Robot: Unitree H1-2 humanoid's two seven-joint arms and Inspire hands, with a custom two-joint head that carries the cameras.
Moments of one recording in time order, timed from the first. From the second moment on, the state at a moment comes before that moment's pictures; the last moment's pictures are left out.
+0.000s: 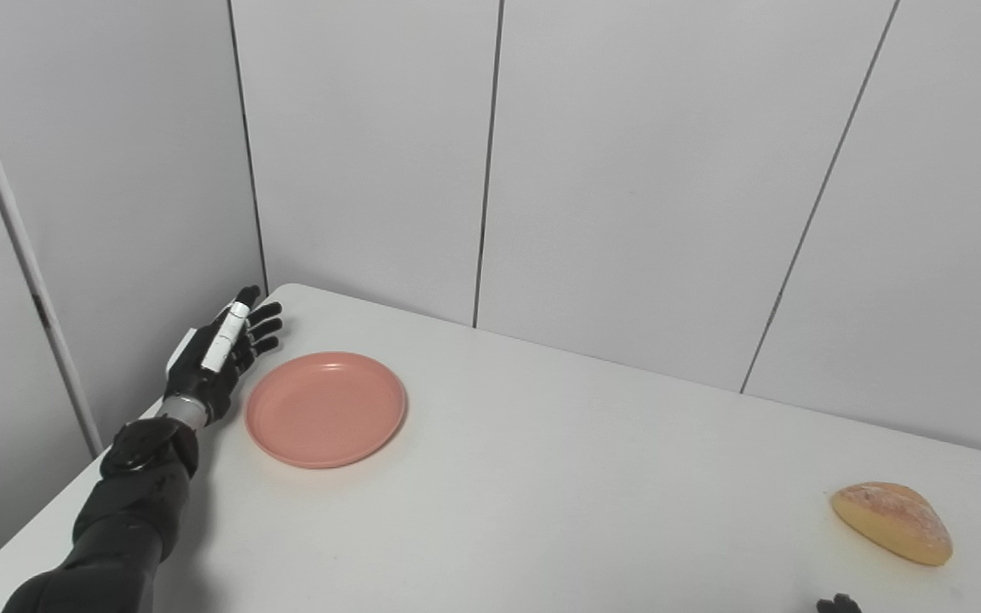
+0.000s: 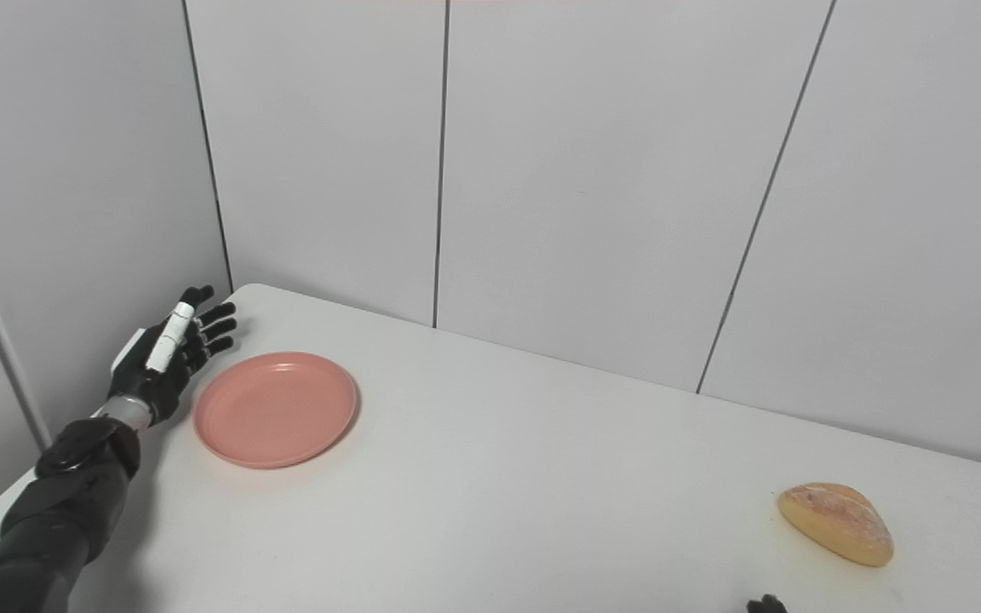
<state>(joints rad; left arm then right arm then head) -0.75 0.56 0.34 1.18 -0.33 -0.32 -0.36 0.12 0.02 0.03 -0.05 0.18 -0.21 0.14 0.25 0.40</state>
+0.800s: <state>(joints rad) -0.76 0.54 0.28 1.30 -0.32 -0.43 -0.37 0.12 0.02 0.03 -0.05 0.18 -0.21 0.14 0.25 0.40</state>
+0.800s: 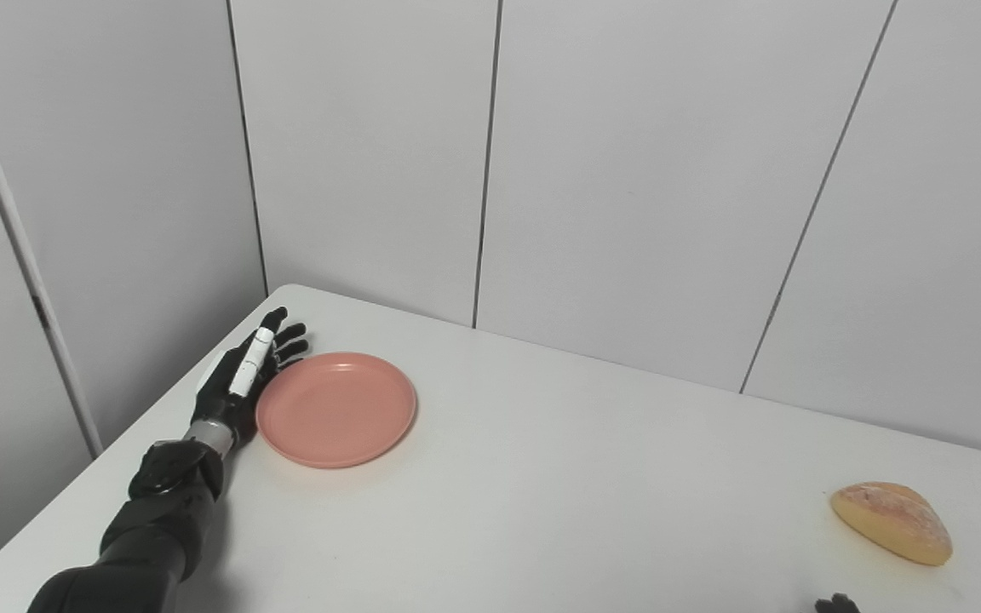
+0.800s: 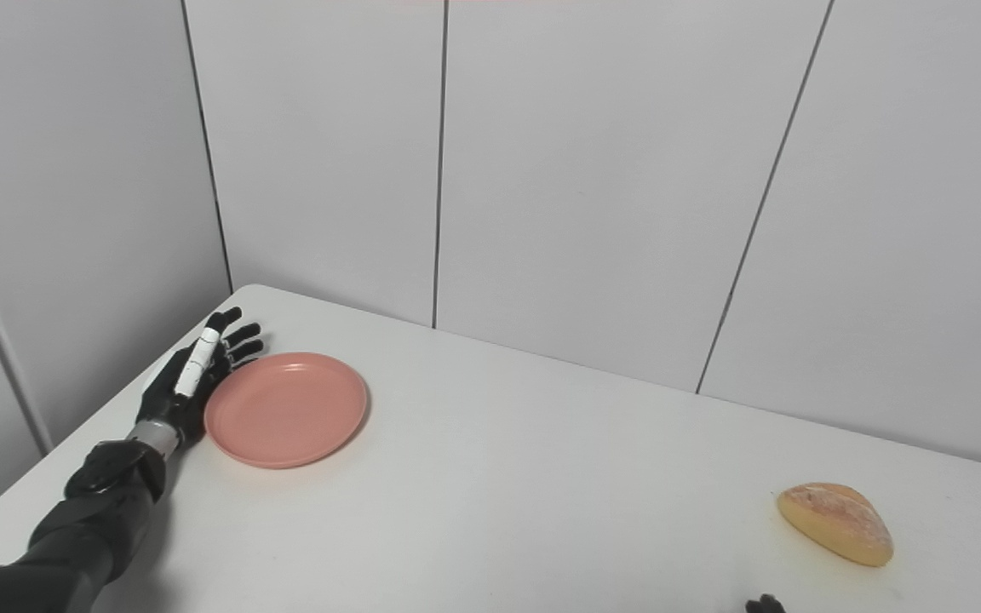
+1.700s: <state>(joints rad) -0.77 0.45 0.29 1.26 -0.35 -0.43 -0.43 0.12 0.02 0.03 -0.05 0.16 -0.21 0.14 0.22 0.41</state>
